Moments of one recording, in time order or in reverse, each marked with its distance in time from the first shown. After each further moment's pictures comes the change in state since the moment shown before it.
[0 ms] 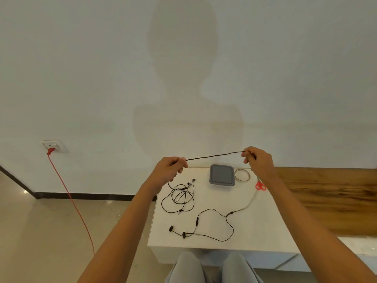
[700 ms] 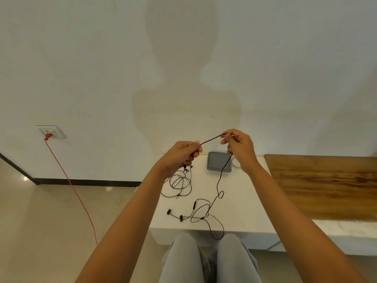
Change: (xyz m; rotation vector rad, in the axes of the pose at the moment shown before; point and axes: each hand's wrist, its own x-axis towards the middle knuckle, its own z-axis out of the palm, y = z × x) left_hand -0.010 0.028 0.033 -0.217 -0.240 -0.015; right_hand -0.029 -0.061 0.021 0.498 -0.066 0.068
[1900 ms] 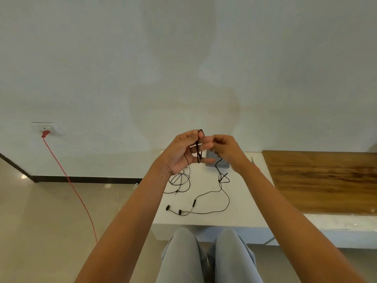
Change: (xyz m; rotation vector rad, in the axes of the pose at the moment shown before) left_hand -0.013 0.010 0.015 -0.518 -0.162 0.067; right_hand -0.023 -0.019 0.016 0.000 -0.277 0.063
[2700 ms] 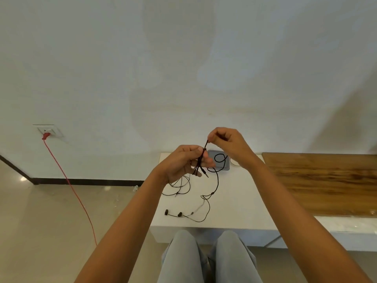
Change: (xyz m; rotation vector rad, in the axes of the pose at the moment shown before) left_hand -0.013 -0.008 -0.010 0.353 -0.042 -0.105; right_hand -0.008 -0.027 -0.014 -0.098 -0.070 -0.225
